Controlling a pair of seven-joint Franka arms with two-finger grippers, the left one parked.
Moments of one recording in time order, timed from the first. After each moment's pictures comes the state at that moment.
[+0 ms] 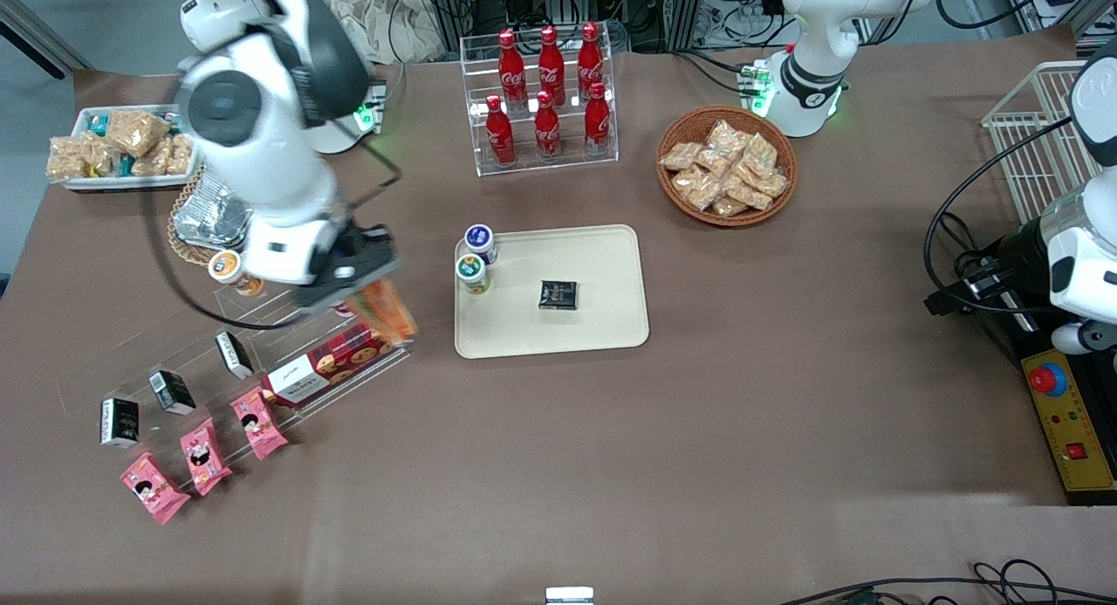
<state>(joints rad) 0.55 0.12 -0.06 -1.78 -0.04 1.95 -0.11</state>
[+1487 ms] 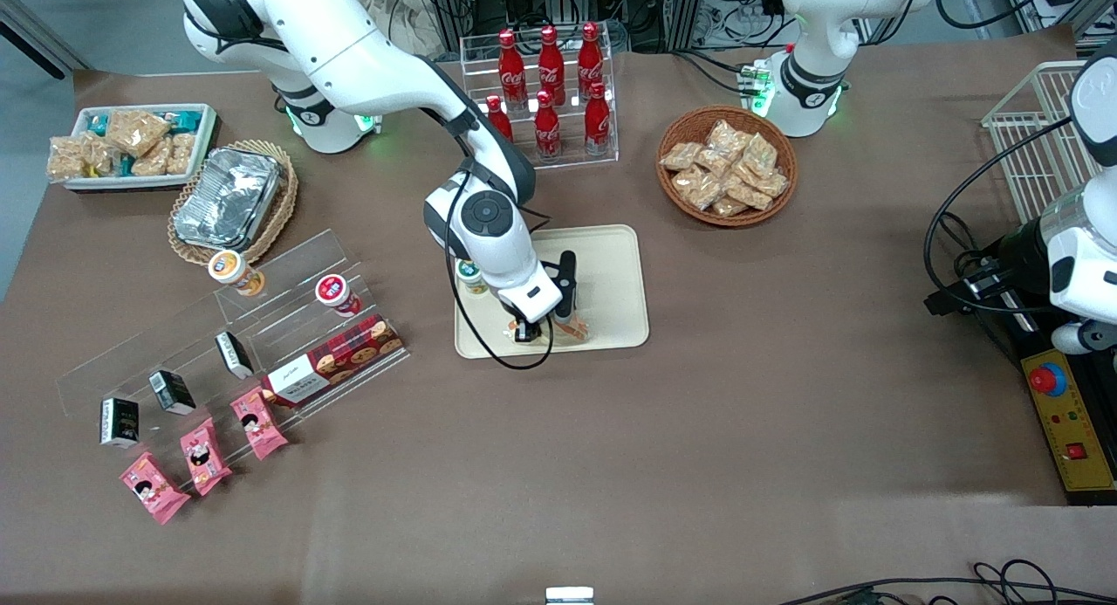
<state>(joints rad) 0.70 0.61 0.02 -1.78 -0.05 2.55 -0.73</state>
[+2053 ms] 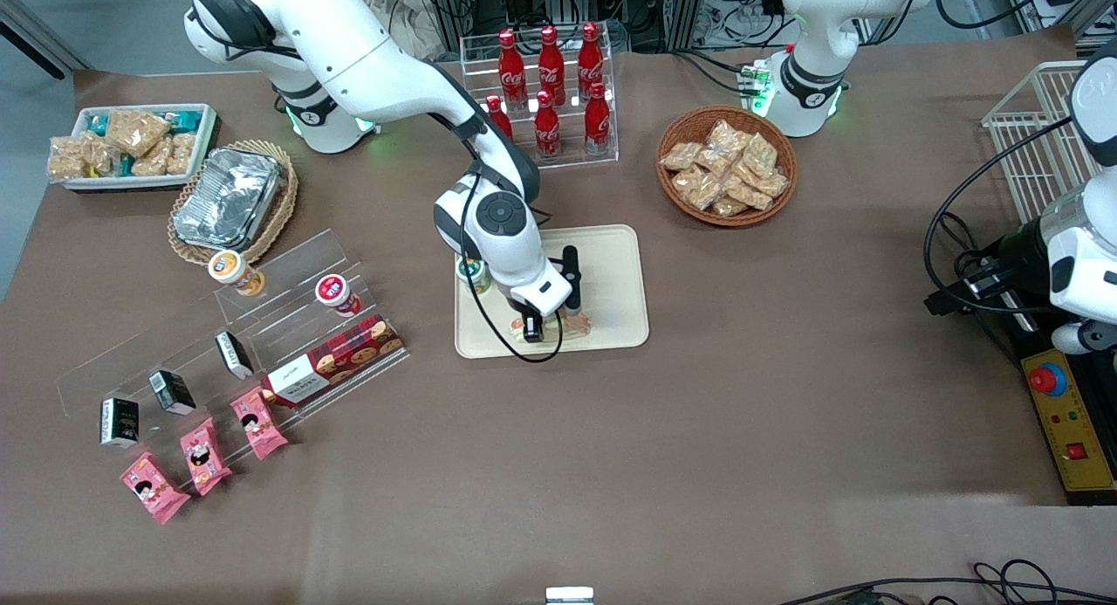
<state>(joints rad) 0.72 0.64 0.01 -1.78 -0.10 2.56 -0.76</state>
